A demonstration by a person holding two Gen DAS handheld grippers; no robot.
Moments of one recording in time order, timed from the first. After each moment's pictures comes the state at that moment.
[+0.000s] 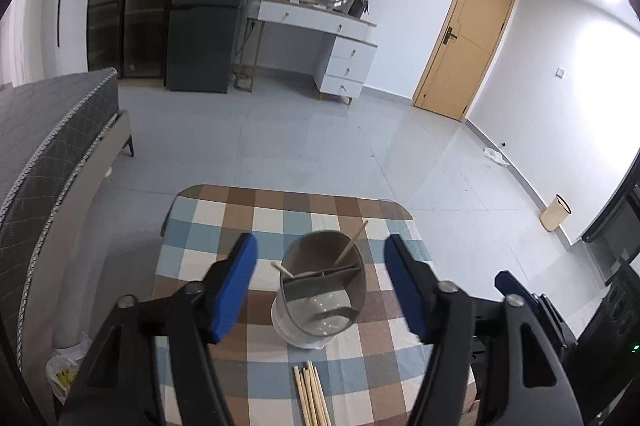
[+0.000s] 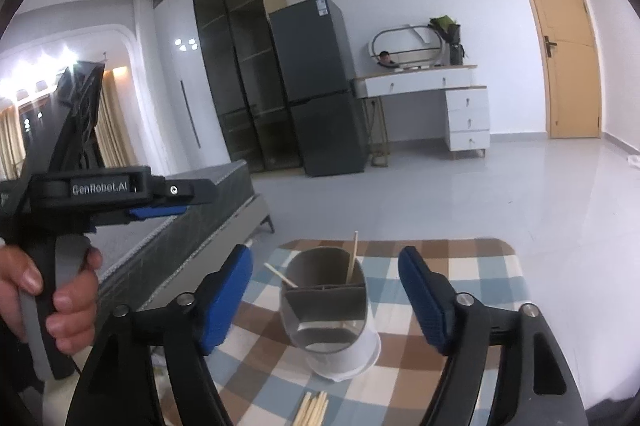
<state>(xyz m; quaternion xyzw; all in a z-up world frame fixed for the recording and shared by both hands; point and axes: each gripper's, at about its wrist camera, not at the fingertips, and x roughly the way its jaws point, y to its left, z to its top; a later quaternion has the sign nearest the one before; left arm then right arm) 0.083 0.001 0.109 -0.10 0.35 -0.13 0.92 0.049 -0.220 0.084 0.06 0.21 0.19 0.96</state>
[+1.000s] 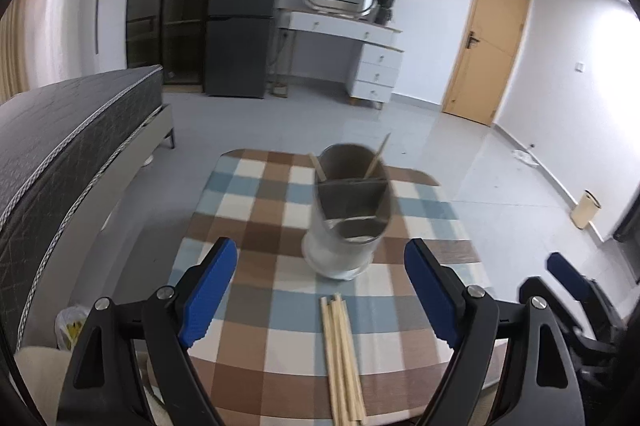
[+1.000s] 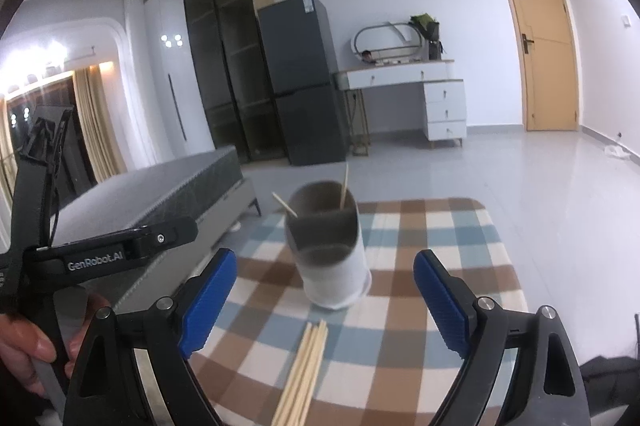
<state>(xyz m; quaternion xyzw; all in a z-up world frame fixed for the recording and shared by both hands) 0.005 -0.001 0.024 -0.08 0.32 -0.06 0.94 -0.030 -0.223 0.039 0.05 0.23 0.15 0.96</state>
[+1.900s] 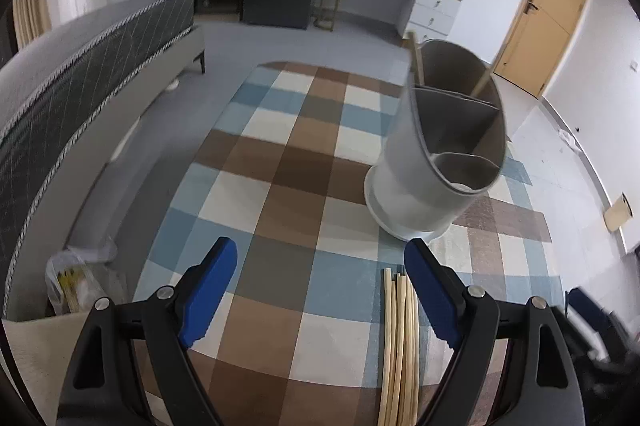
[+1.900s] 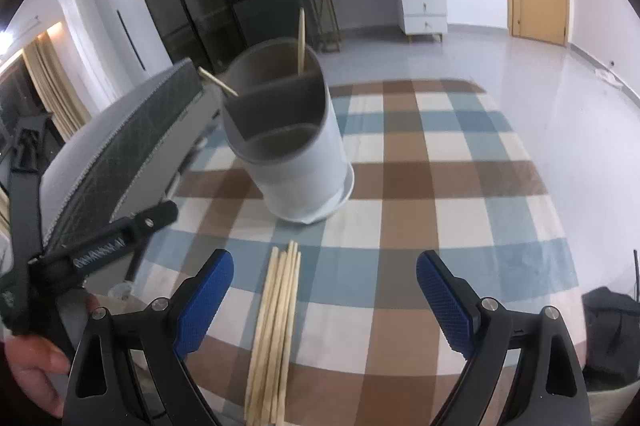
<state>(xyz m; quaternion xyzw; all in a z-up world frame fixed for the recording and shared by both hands) 0.058 0.019 -0.064 -0.10 0.44 0.01 0.89 0.038 -0.205 -0.052 0.06 0.42 0.10 0.90</state>
